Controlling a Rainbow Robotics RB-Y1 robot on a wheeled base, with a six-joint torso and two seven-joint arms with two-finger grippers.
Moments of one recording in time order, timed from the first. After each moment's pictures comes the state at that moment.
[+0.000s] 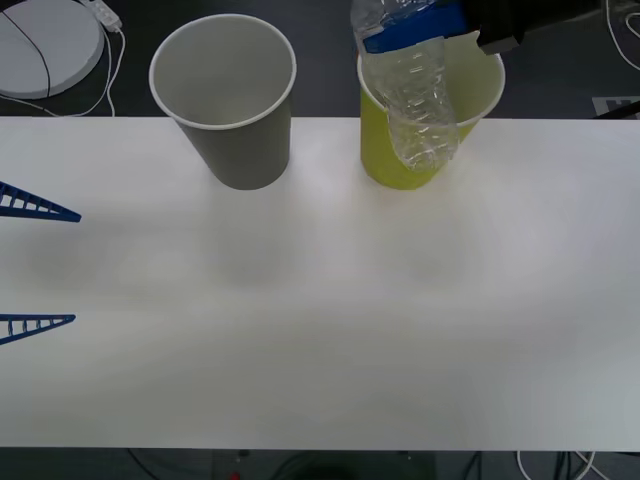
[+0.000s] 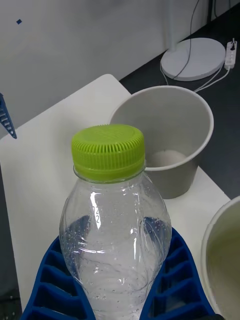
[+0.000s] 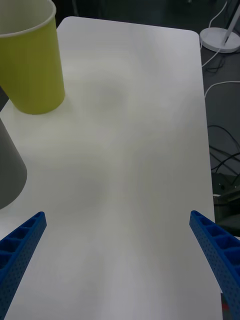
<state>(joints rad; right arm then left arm) -1.06 -1.16 0.43 -1.86 1.35 -1.05 -1.34 0.25 1.23 0.39 -1.93 -0.98 -1.29 0.10</state>
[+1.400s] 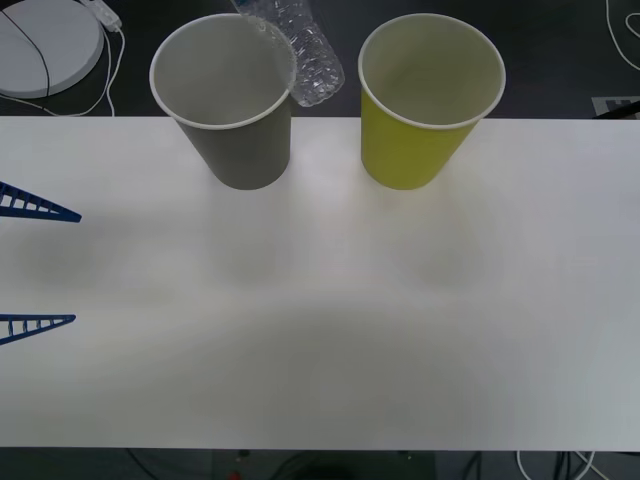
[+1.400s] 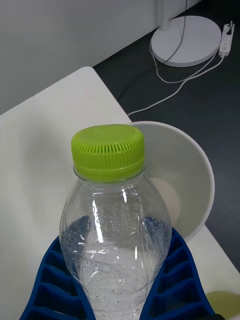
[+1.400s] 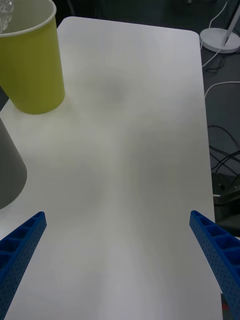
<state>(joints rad) -1.60 -0.72 0.84 -1.24 1.51 -1.06 -1.34 0.25 1.23 0.39 -1.93 -0.98 -1.29 0.10</state>
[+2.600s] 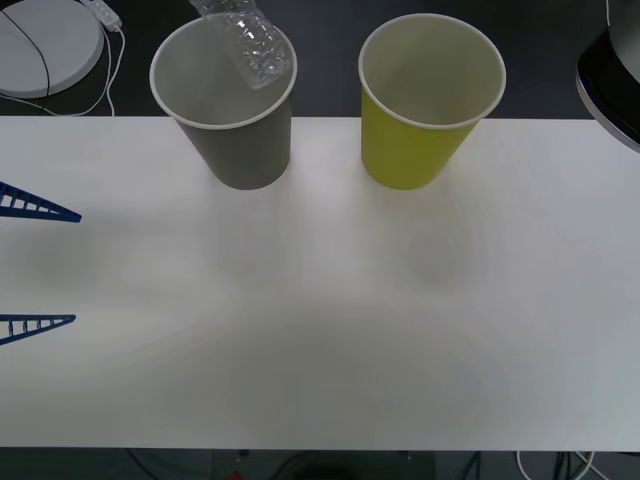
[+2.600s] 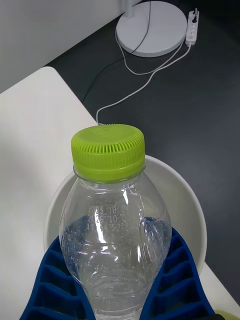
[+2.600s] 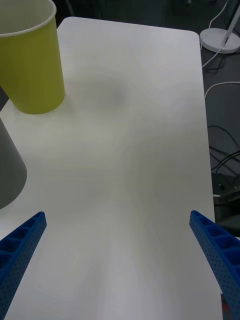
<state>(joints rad) -1.82 -0.39 0.96 -0.74 1.63 -1.01 -1.34 0.25 1.23 0.39 -1.93 -0.98 -1.29 0.10</state>
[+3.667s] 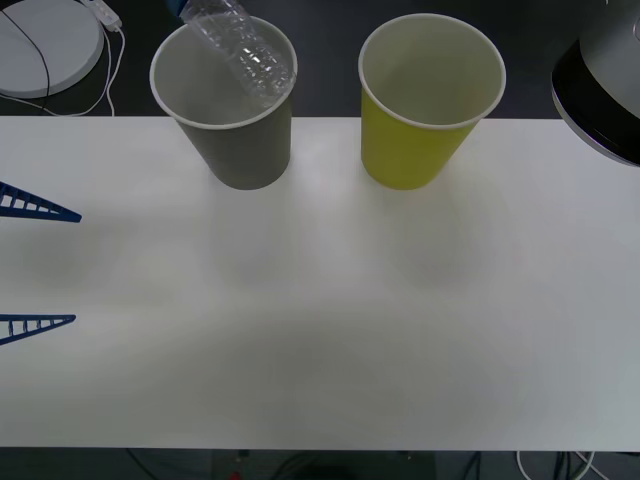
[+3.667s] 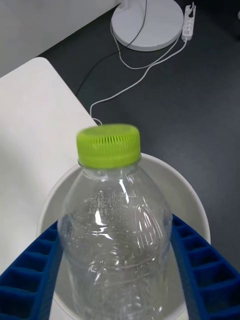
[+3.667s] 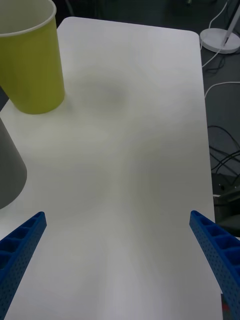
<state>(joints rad) -1.84 -0.34 1.00 -0.68 1.63 -0.99 -1.32 0.25 1.23 0.39 -1.93 -0.98 -1.29 0.10</state>
